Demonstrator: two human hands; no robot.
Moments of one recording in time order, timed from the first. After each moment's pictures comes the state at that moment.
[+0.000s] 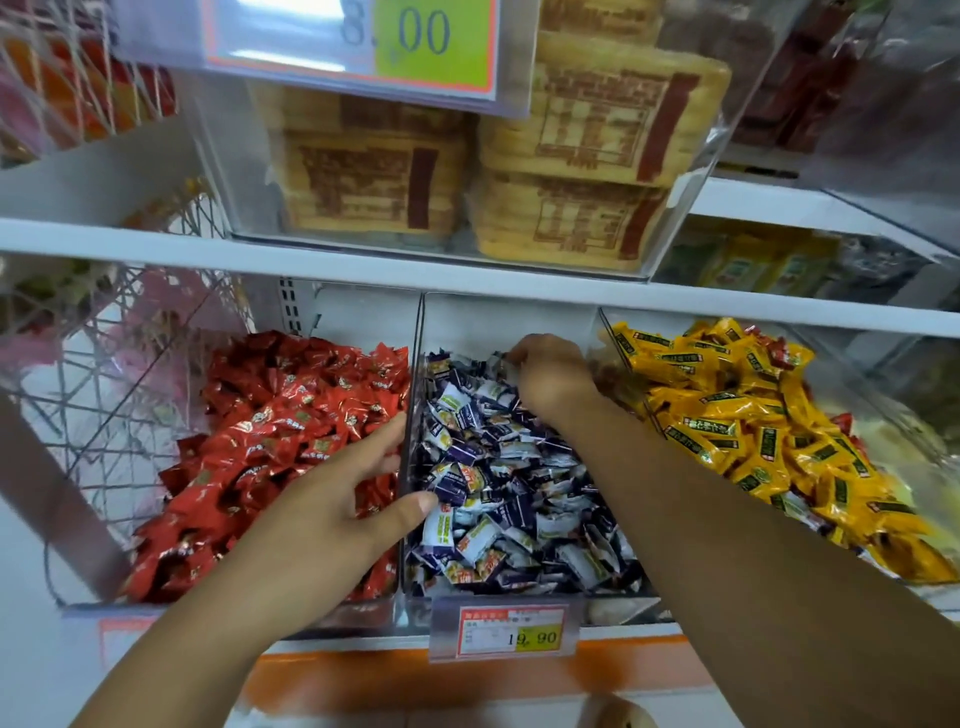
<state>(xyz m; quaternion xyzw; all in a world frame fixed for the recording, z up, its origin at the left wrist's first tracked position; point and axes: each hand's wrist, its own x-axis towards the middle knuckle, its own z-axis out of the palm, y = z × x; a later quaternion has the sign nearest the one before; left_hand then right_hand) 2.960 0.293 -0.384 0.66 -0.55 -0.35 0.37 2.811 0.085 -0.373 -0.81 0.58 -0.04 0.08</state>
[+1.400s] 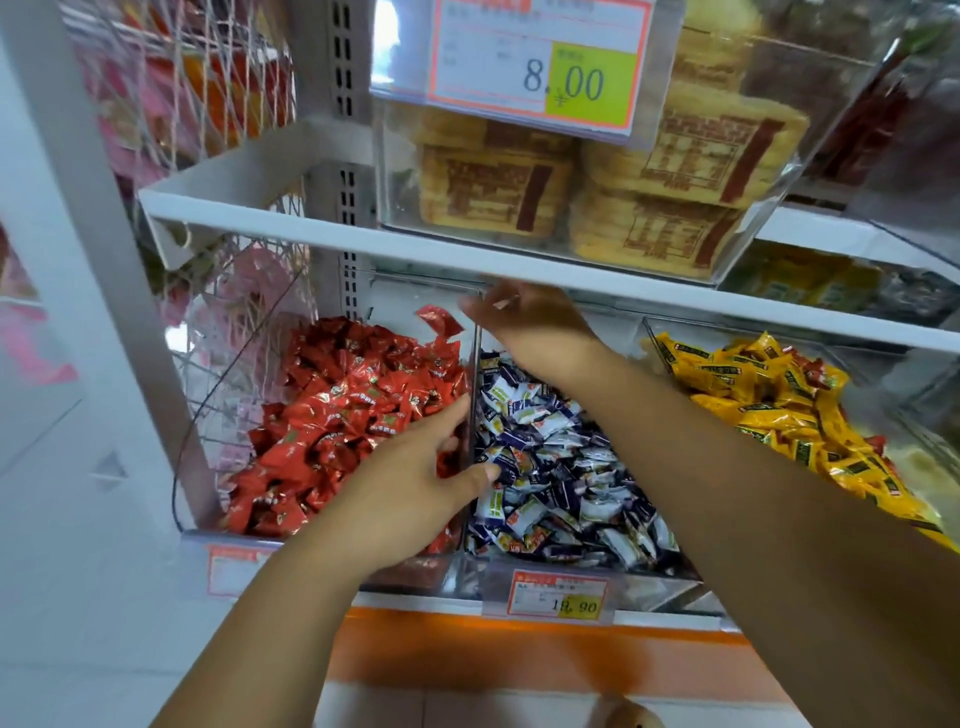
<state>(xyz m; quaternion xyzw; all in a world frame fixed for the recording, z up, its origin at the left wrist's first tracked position) 2.957 0.292 -0.385 0.65 -0.56 -0.35 0.36 2.863 0.138 -0.318 -0.82 0.47 -0.19 0.27</state>
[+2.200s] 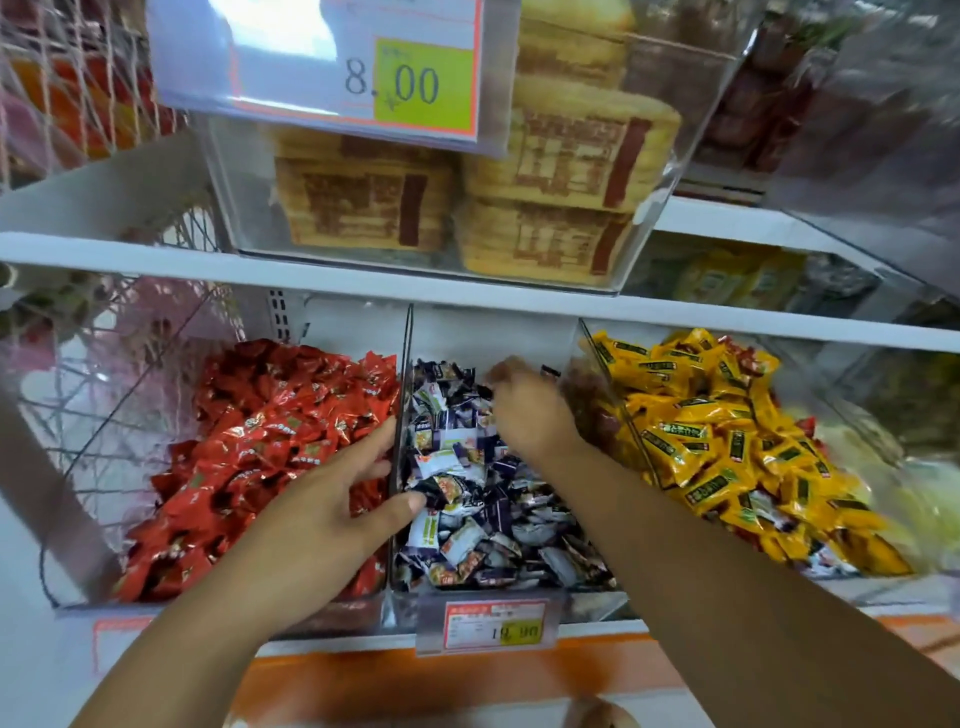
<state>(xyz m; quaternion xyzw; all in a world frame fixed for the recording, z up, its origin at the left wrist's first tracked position) 2.960 0.291 -0.385 0.67 -0.55 -0.36 0.35 2.802 0.112 -0.394 -0.81 0.55 -0.13 0.15</state>
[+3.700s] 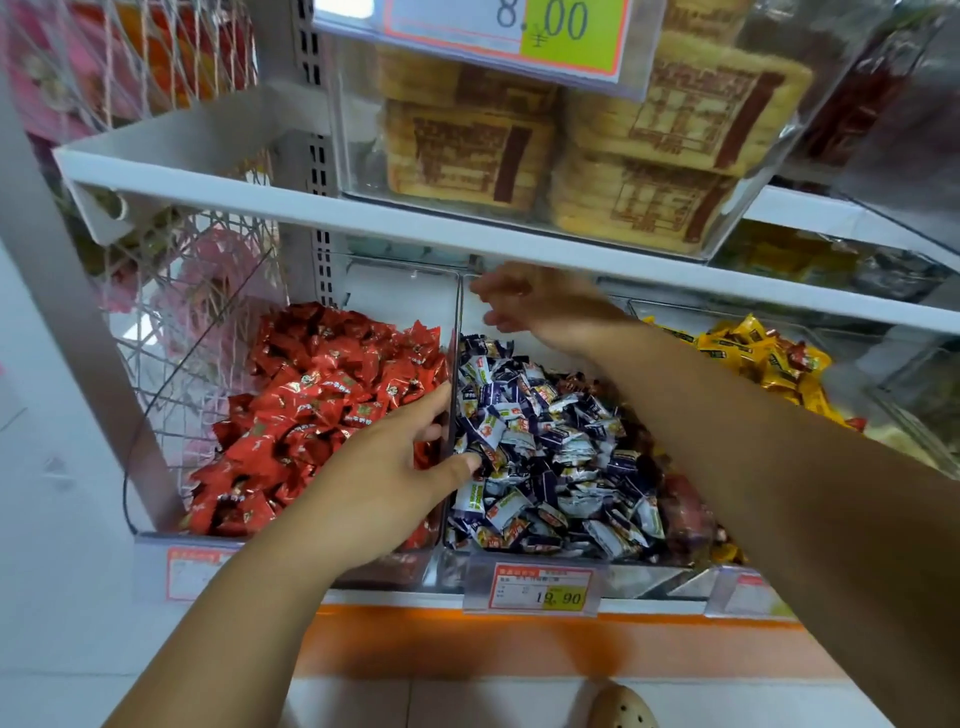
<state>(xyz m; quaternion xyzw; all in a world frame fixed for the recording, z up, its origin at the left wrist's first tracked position) 2.962 0.288 -0.391 0.65 -0.57 -0.36 0.35 2.839 0.108 -0.321 -0.80 0.44 -0.17 0.37</state>
